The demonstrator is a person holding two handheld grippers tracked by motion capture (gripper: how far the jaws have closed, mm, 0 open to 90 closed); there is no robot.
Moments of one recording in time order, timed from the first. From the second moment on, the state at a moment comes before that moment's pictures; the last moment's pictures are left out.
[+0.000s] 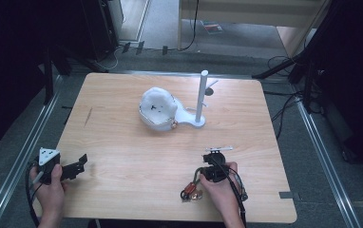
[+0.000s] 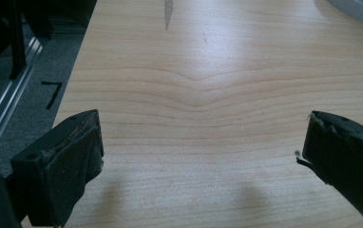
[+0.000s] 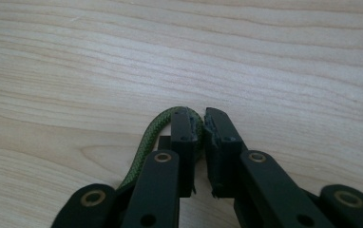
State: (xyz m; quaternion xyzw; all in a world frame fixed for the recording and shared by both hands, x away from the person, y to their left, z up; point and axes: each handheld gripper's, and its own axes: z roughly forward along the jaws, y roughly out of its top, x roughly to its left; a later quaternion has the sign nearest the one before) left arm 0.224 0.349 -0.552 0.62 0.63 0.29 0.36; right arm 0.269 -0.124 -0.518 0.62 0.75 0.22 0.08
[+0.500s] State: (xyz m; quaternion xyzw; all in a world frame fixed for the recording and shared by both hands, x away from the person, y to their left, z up) left arm 0.224 0.349 -0.552 0.62 0.63 0.29 0.36; right arm 0.265 -0.117 -0.507 0.58 0.77 0.25 0.11
